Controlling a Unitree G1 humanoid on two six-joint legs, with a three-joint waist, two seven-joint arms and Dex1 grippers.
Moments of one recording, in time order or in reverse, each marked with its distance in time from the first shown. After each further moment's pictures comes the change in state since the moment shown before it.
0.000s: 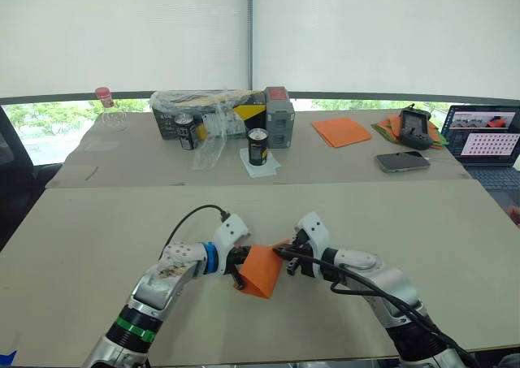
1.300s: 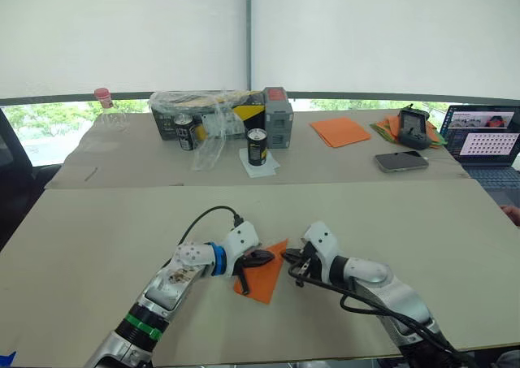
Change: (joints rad) left arm -0.016 -0.024 -0.121 0.100 0.089 -0.240 -0.046; right arm 0.089 -0.050 0.006 -0.027 -0.101 -0.191 0.004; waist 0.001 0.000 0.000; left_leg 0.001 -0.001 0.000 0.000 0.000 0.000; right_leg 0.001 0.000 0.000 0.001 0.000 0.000
